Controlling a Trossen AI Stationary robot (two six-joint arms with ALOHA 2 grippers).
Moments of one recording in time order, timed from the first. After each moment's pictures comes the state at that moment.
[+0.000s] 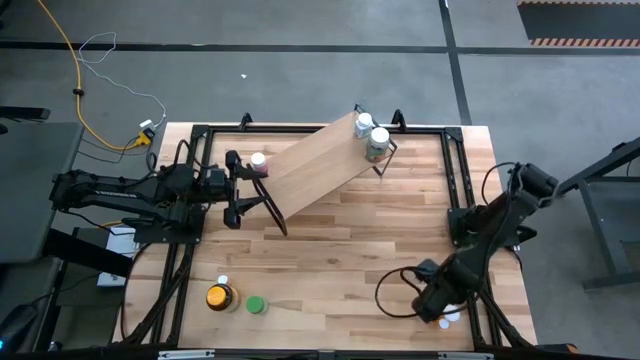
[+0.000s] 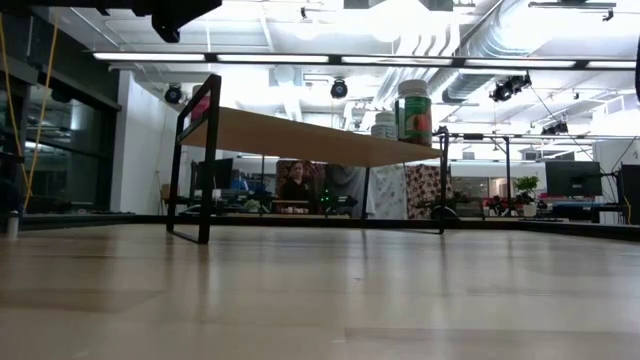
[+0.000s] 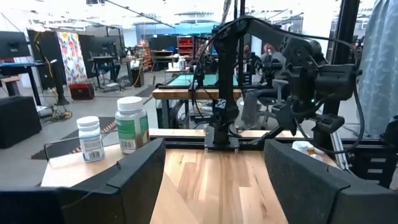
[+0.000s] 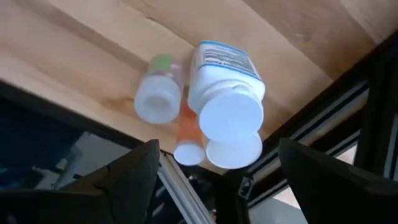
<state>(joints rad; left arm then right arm) 0.10 0.64 0.46 0.24 -0.12 0.04 0.83 1.53 1.12 -1.08 -0.31 1.80</state>
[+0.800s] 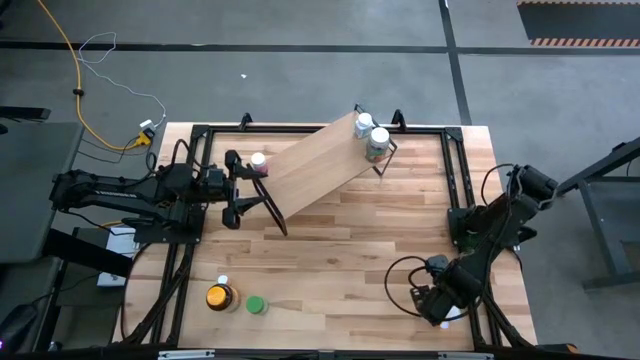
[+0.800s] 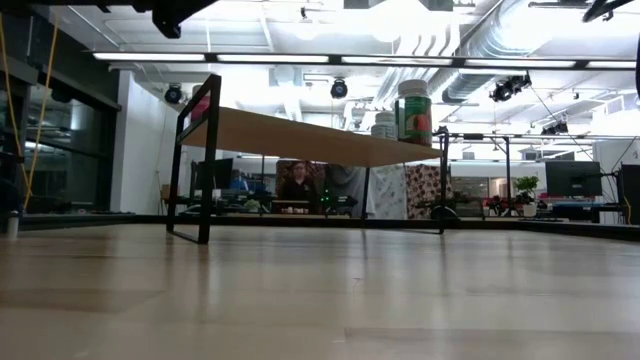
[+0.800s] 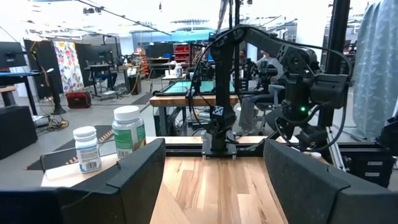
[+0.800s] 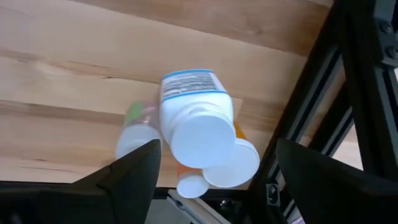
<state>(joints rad) 0.10 0.64 0.46 0.27 -0.09 0.06 0.88 1.54 1.12 -1.13 -0.24 2.21</state>
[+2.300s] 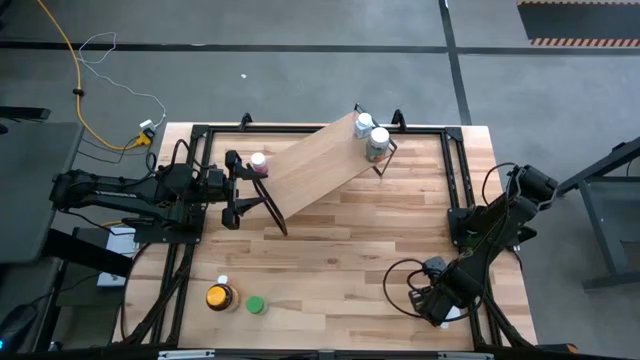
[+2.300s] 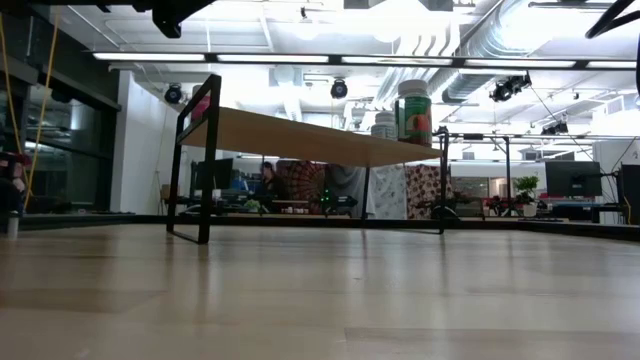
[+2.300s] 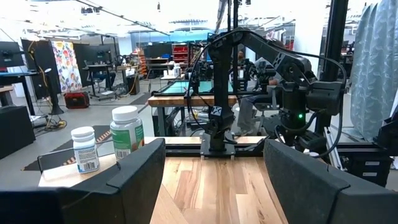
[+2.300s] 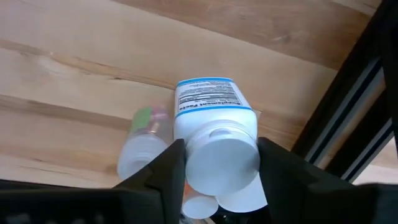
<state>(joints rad) 0.10 0.64 0.46 0.27 -0.09 0.05 0.89 1.54 1.03 -1.00 -0.20 2.16</state>
